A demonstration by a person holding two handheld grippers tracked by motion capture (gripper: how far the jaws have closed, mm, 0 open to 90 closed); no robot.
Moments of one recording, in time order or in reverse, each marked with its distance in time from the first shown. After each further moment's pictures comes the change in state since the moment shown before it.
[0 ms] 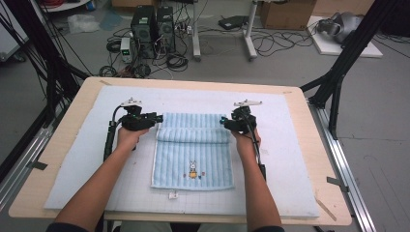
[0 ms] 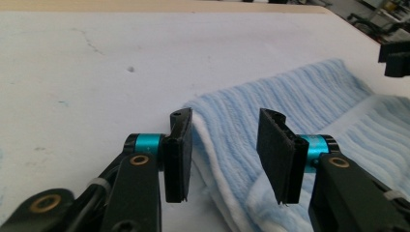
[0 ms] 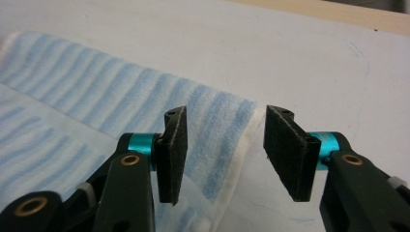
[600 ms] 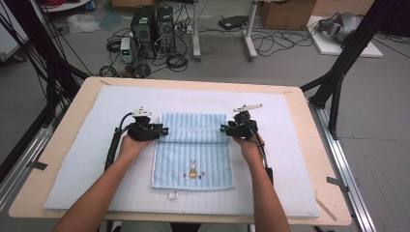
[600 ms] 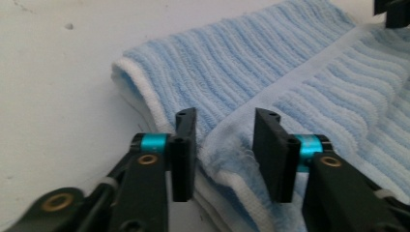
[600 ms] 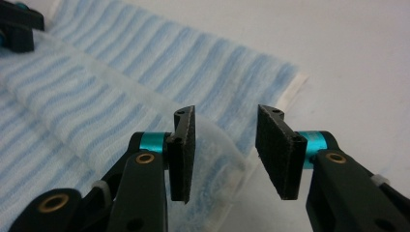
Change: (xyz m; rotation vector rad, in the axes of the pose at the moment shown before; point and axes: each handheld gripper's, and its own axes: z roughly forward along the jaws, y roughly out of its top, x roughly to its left) left arm -0.024 -0.023 0.008 0.131 -0.015 0.136; right arm 0.002 -0.013 -0.001 0.114 0.117 -0.075
